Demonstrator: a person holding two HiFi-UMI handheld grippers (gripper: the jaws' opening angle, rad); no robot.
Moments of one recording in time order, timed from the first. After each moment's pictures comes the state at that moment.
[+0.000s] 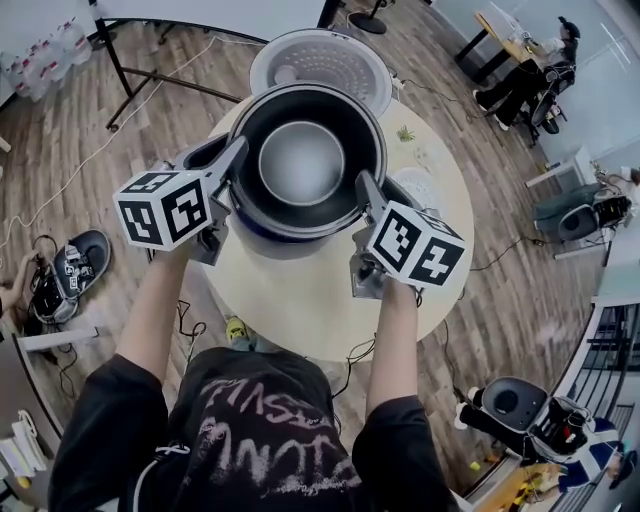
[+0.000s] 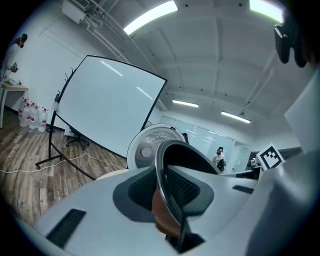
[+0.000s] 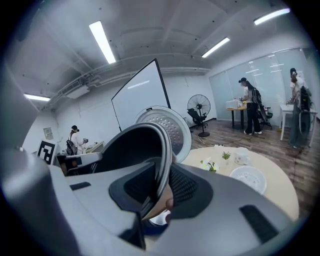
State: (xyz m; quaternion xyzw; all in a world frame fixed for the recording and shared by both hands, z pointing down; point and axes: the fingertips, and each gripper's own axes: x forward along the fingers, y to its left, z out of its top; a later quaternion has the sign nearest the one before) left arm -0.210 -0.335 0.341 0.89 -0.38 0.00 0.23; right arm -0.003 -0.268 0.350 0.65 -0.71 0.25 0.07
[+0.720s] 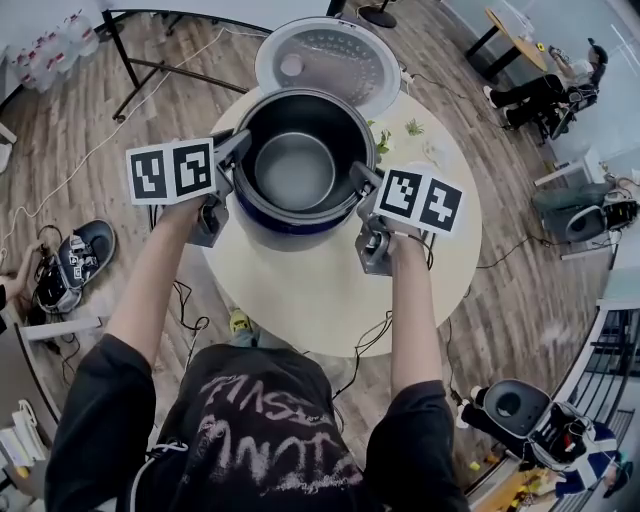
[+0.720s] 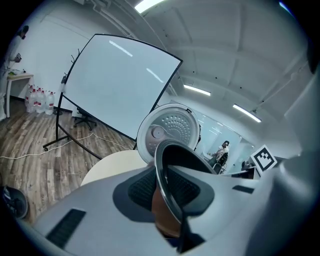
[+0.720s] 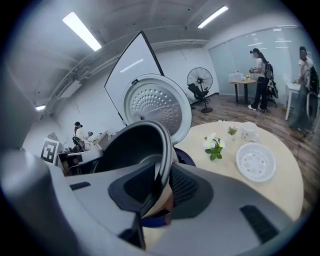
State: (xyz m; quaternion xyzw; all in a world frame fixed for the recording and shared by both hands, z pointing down) left arm -0.198 -0.354 0.393 0.86 -0.38 0.07 0.33; right arm 0.003 -0.295 0.412 0.59 -0.70 0.38 0.13
